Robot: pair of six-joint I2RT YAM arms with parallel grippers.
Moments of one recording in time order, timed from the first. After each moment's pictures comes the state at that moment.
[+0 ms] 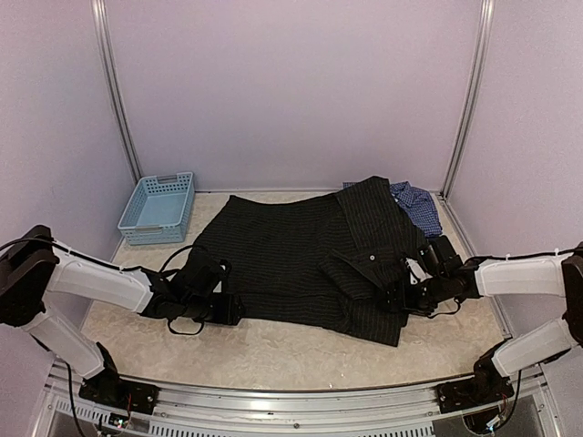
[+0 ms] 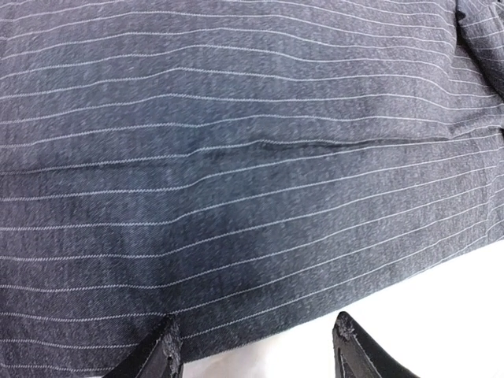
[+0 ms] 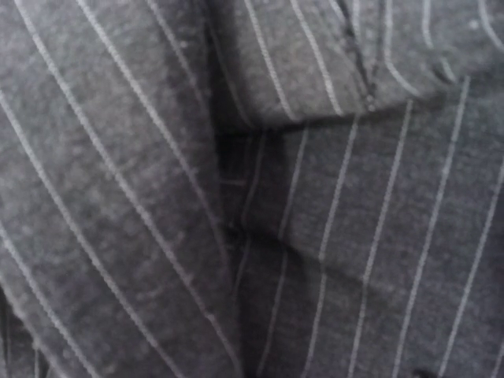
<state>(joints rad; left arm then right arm) -0.85 1.51 0.60 -0.01 -0.11 -0.63 0.46 1.32 0.54 -0.22 -0.28 0.51</state>
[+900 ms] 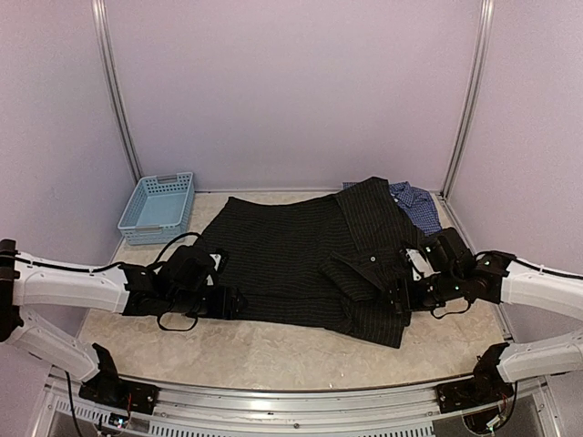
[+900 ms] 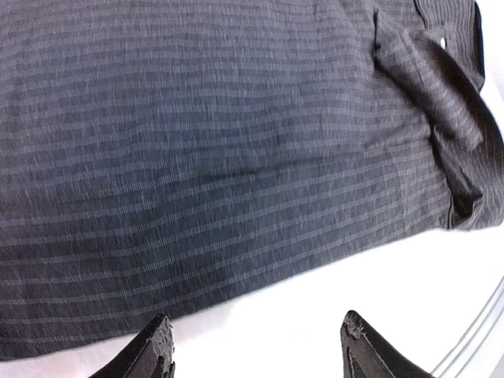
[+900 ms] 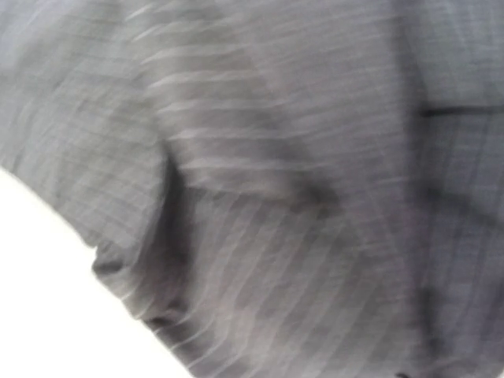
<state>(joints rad) -0.91 1.31 0.62 -0.14 -0.11 -0.63 0.65 1.05 0.62 -0.48 -0.15 0.53</state>
